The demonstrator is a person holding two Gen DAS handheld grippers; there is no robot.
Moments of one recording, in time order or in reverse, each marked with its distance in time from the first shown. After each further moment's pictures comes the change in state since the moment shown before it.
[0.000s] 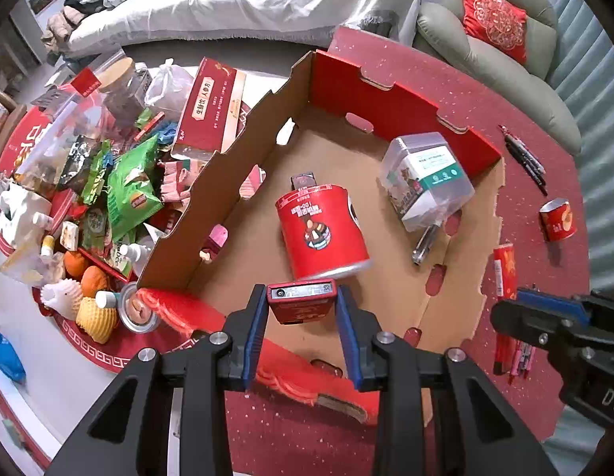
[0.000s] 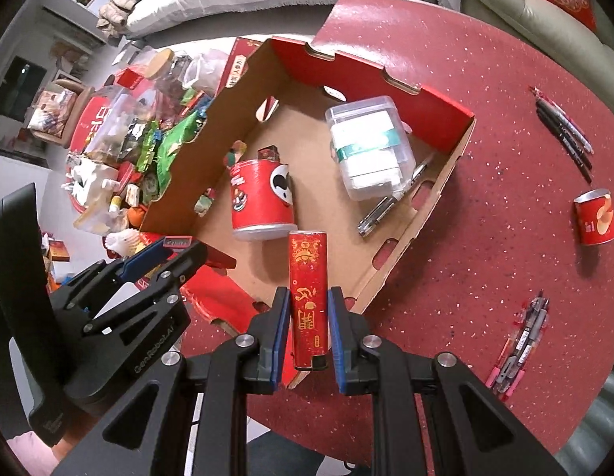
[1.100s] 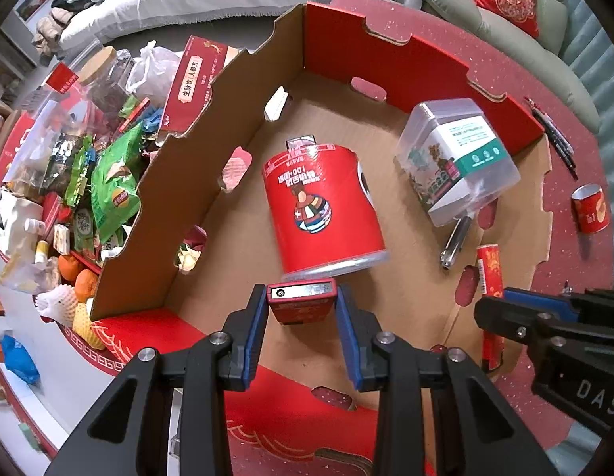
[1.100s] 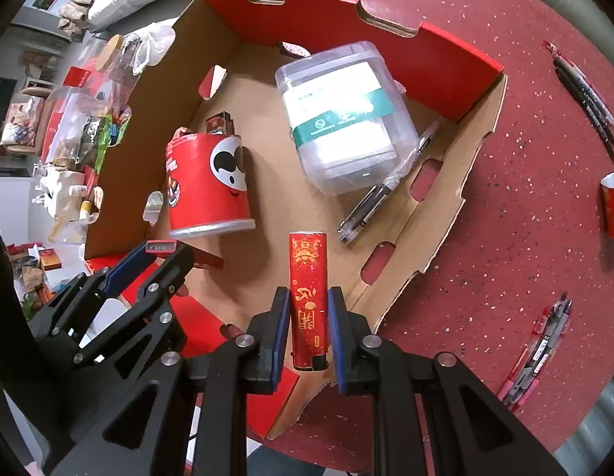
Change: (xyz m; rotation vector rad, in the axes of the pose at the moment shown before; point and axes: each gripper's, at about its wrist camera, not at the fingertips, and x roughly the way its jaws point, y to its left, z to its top) left arm 0.054 -0.012 0.010 0.038 0.079 0.051; right arm 0.073 -0.022 0.033 0.093 0.129 -0.014
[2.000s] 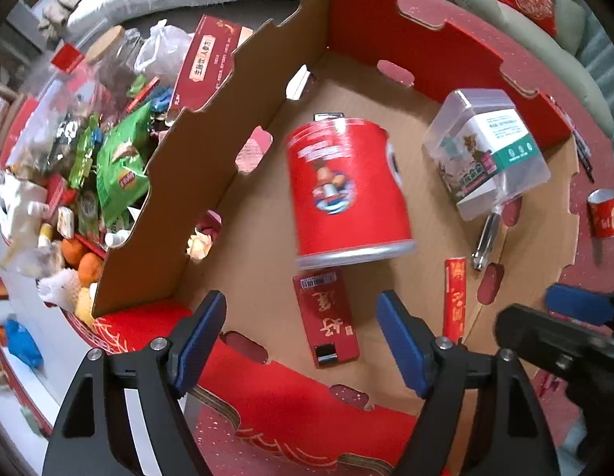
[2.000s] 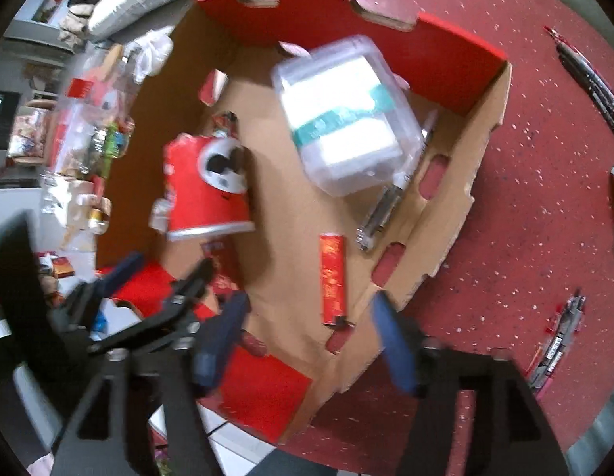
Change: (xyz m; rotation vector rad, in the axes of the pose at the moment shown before) left arm 0.013 0.014 0.003 -0.054 0.053 0.023; right arm 0.002 -0.005 0.001 0.030 -0.016 0.074
